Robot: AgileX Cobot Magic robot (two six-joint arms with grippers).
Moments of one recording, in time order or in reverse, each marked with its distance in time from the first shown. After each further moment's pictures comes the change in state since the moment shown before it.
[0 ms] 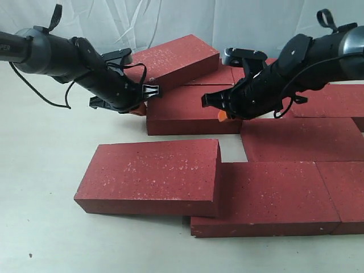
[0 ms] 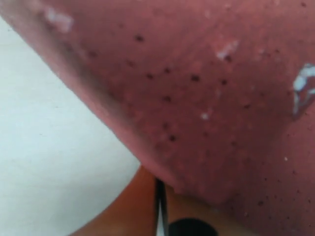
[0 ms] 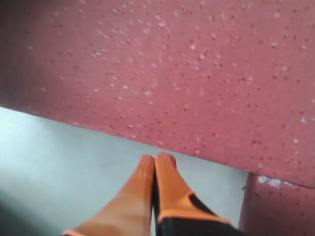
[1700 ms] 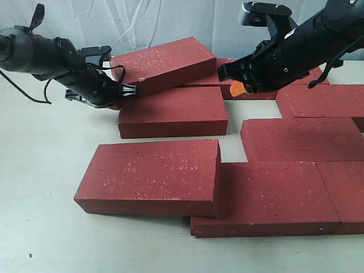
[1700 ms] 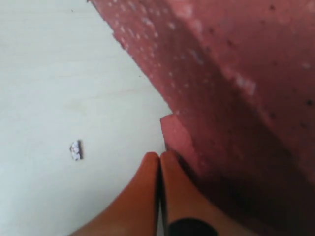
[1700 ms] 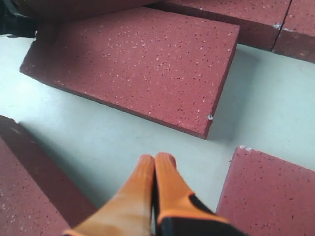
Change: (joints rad) left arm 0.095 0.018 0.004 0.162 -0.060 0.002; right arm -0.029 -0.259 0.002 -0.099 0.203 -0.009
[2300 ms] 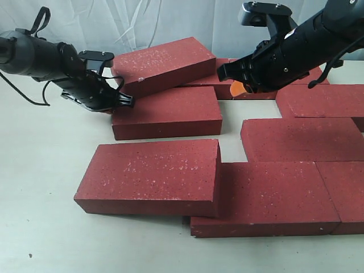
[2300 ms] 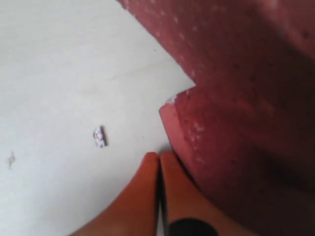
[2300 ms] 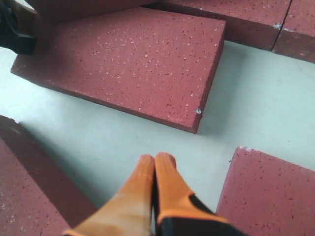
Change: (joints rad) left arm -0.004 0.000 0.016 0.159 -0.001 0.000; right arm 0.000 0.000 0.000 0.000 0.000 0.000
